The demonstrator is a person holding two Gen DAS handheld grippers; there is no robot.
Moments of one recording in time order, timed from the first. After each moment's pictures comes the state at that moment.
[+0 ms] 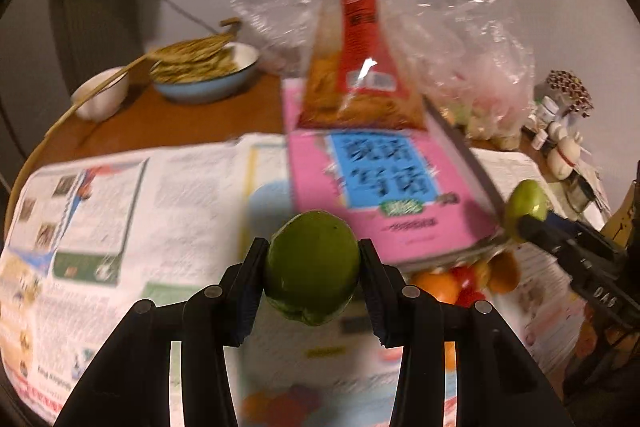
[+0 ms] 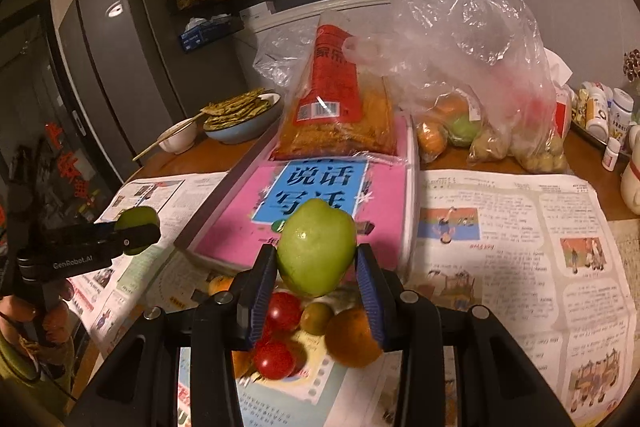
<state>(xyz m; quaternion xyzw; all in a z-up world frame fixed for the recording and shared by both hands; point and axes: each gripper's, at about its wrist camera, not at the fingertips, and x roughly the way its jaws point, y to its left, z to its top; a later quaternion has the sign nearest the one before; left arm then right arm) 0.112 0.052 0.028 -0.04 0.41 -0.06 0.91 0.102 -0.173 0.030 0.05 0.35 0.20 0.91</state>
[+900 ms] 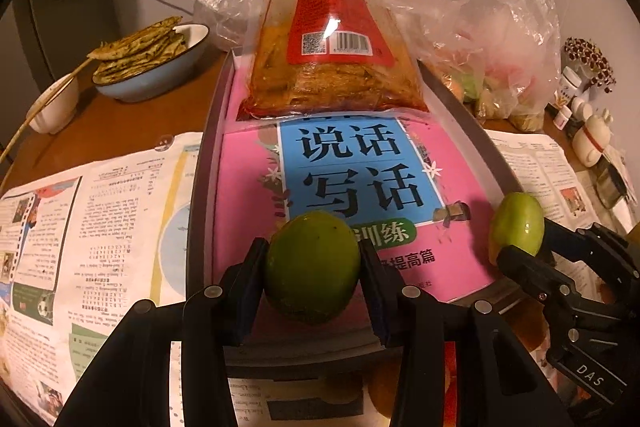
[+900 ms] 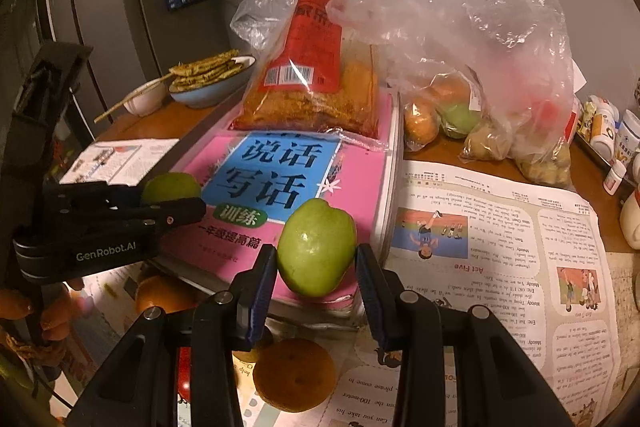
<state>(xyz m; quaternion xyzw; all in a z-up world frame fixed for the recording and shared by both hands) 0.176 -0.005 -0.017 -0.01 0.45 -0.04 0.89 0.143 -0.164 -0.001 -0.03 0.39 0.18 0.90</state>
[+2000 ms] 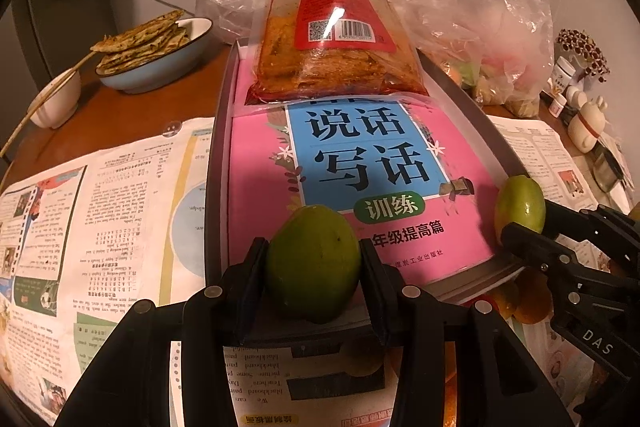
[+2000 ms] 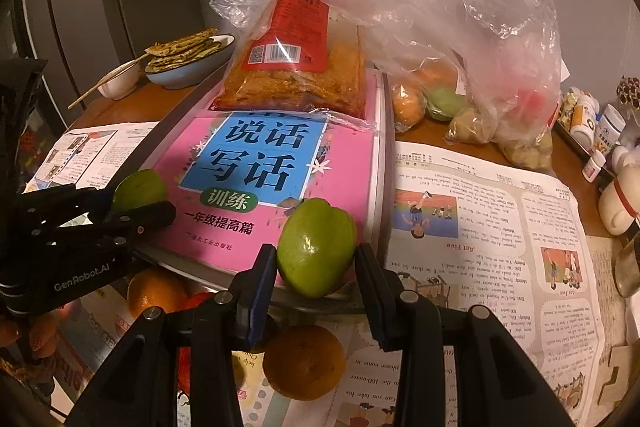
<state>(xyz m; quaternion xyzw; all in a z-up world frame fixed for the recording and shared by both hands) 0.162 0.007 -0.021 -0.01 0.45 -0.05 0.89 0.143 -0.151 0.001 -0.04 0.43 0.13 0.89</state>
